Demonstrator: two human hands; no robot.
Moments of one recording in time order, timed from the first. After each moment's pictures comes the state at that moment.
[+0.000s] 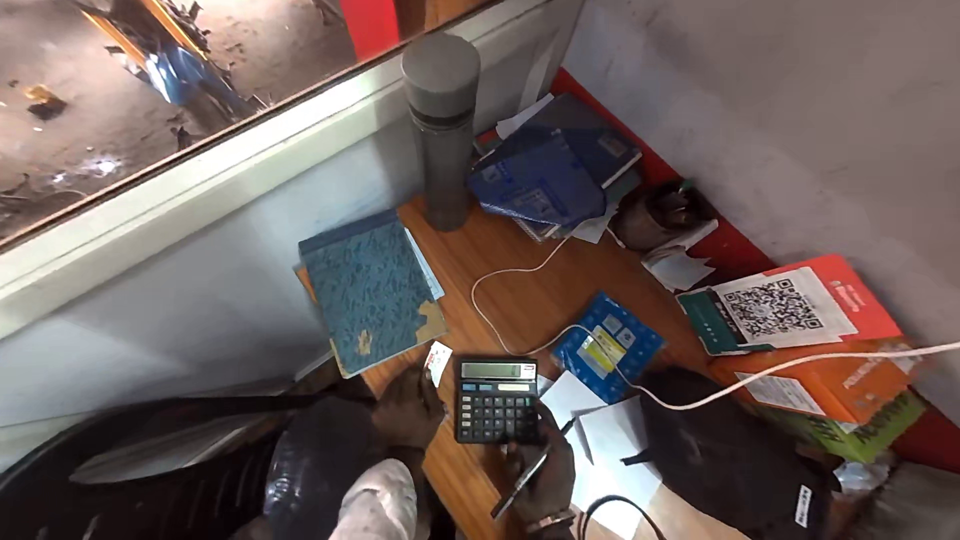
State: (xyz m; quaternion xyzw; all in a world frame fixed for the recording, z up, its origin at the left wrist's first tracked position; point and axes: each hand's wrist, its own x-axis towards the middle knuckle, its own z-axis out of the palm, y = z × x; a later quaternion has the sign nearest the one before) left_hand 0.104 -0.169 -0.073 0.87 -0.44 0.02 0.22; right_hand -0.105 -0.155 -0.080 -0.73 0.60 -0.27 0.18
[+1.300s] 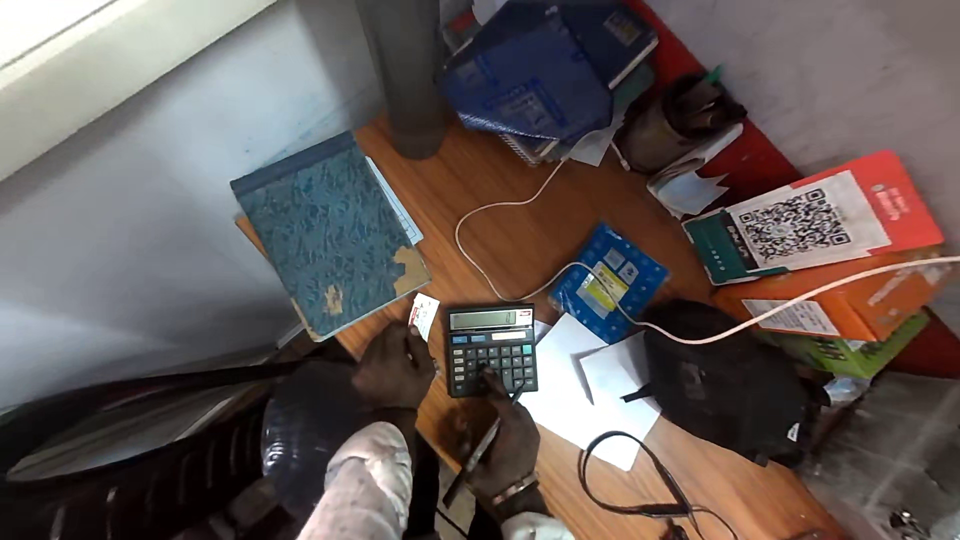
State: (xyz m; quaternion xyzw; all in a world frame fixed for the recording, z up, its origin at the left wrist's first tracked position) left_hand 0.105 -0.168 -0.069 0.87 -0.45 -0.02 0.22; right_hand -0.061 -0.119 -0.070 -0.76 0.58 -0.24 0.18
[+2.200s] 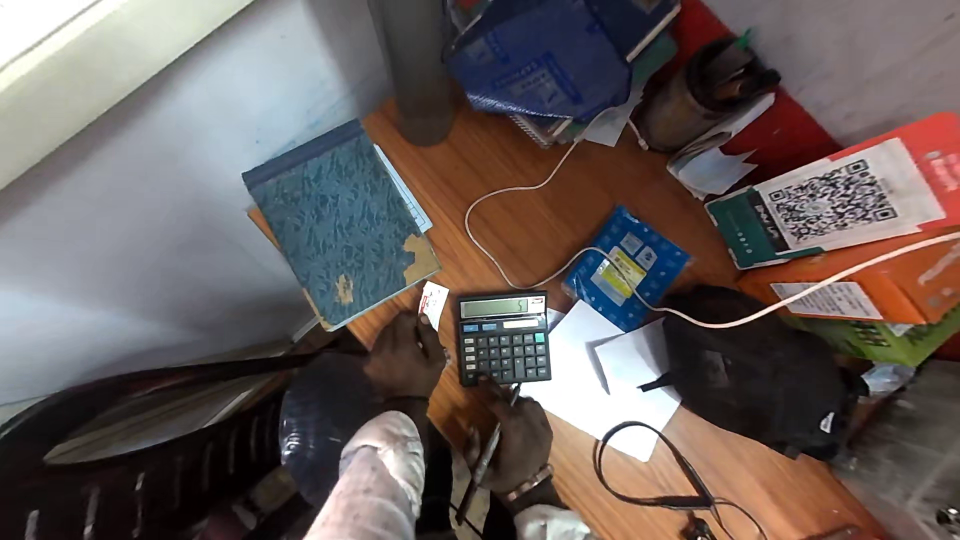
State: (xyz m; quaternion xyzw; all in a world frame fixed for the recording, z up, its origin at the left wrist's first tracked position) left_hand 0.107 -0.167 -0.074 0.87 -0.45 0.00 0.22; right_hand -0.064 -0.112 -0.080 -0.79 0.51 -0.32 0.12
